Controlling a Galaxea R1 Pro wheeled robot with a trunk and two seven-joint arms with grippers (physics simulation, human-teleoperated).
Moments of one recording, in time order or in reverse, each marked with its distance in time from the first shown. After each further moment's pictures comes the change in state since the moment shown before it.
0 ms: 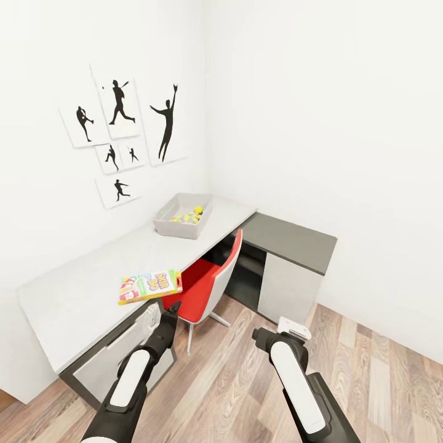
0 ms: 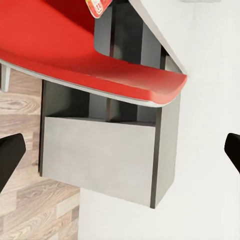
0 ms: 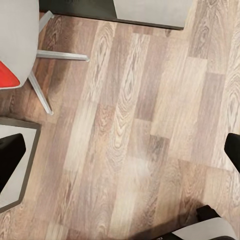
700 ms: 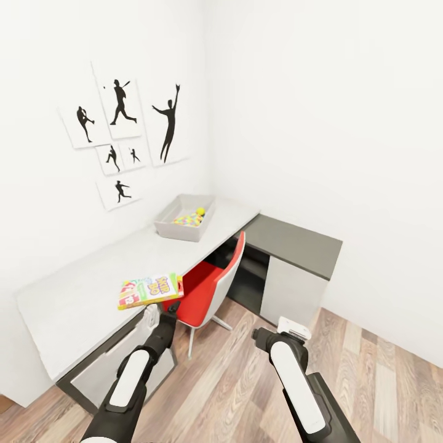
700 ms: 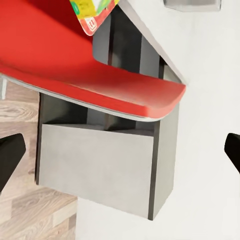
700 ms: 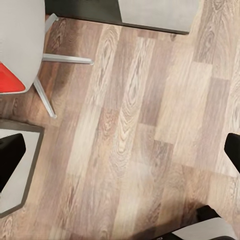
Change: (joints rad) left arm 0.000 0.000 0.006 0.000 -0.001 -0.005 -0.001; right arm 0.000 0.000 0.000 0.000 0.000 0.000 0.000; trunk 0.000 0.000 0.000
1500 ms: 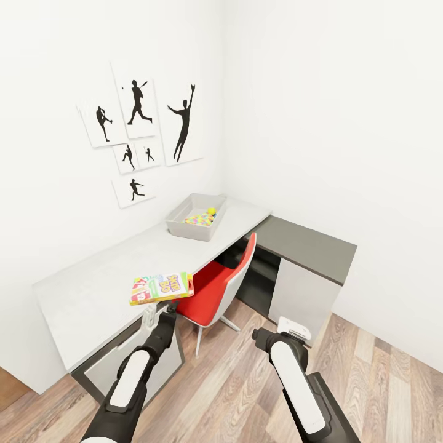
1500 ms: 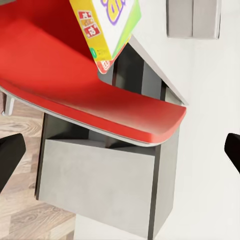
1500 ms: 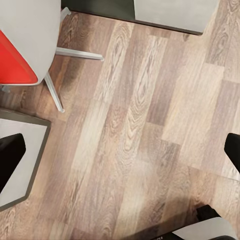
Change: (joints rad) left arm 0.000 0.000 -0.001 0.005 0.002 -0.023 0.000; right arm 0.000 0.000 0.000 0.001 -0.001 0.000 0.001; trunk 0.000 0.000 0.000
